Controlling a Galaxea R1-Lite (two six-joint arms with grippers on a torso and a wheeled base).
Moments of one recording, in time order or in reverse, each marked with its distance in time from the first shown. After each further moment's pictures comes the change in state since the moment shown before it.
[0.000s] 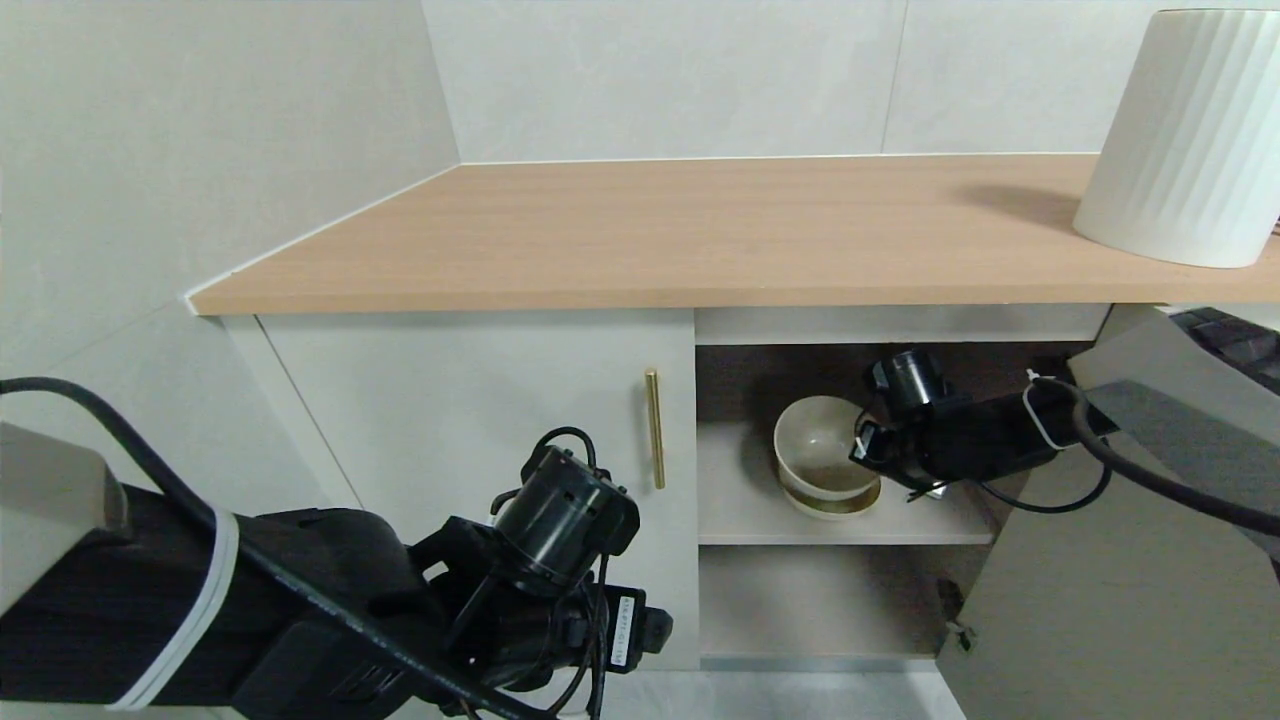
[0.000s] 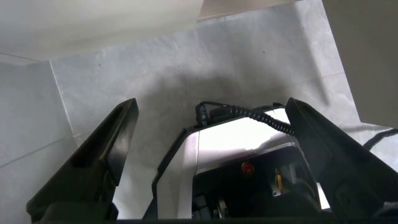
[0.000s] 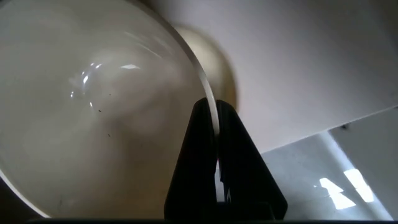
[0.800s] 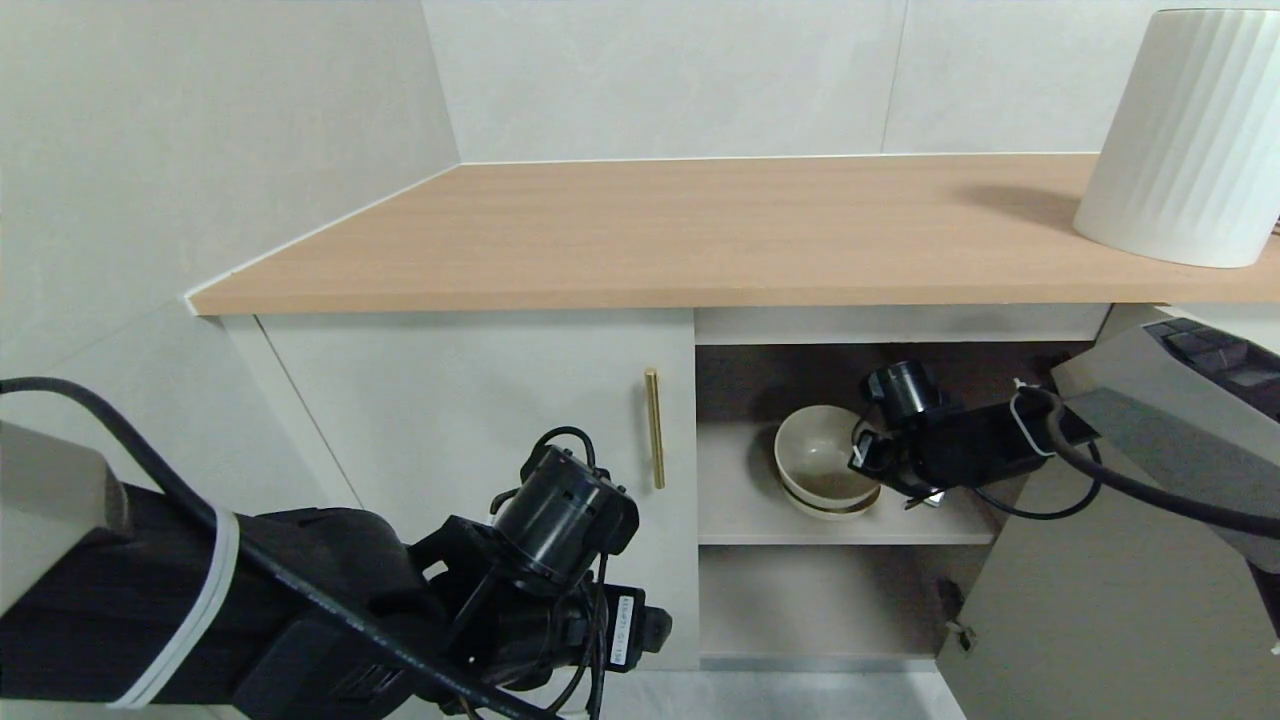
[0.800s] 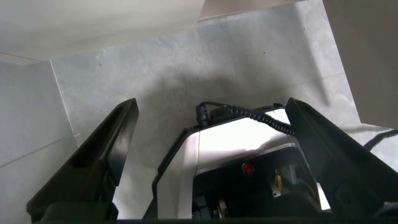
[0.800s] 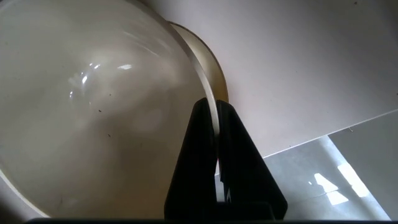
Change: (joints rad) left arm 0.002 0.000 0.000 0.000 0.000 0.000; right arm -0.005 0.038 -0.013 -0.001 -0.003 0.000
